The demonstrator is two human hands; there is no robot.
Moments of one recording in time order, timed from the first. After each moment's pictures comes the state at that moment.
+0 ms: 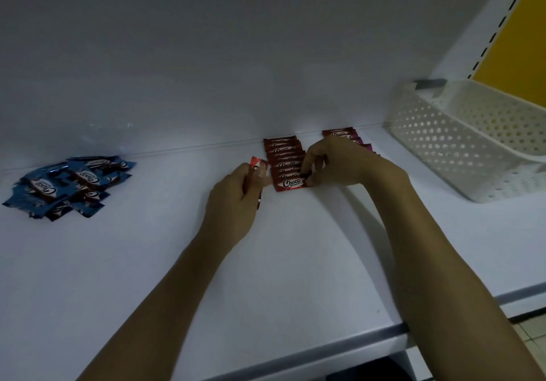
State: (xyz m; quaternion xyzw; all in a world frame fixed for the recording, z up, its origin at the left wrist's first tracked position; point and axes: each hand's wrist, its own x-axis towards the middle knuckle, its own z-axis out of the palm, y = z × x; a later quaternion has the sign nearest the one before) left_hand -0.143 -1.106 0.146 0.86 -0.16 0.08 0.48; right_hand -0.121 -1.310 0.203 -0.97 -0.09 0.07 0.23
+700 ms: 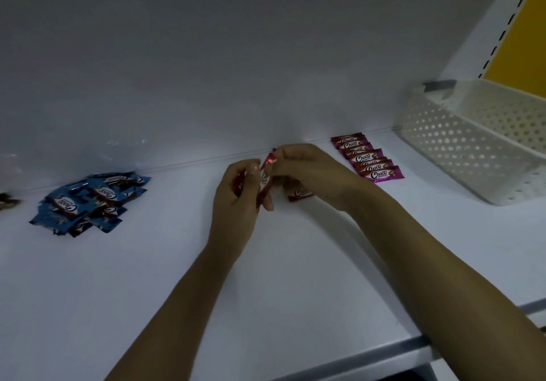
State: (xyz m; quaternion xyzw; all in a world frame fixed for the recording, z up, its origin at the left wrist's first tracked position) left_hand -0.145 -1.106 0.160 0.72 -0.12 0.09 0.68; right_hand -0.134 -1.251 0.204 -0.78 -0.11 0.08 0.61
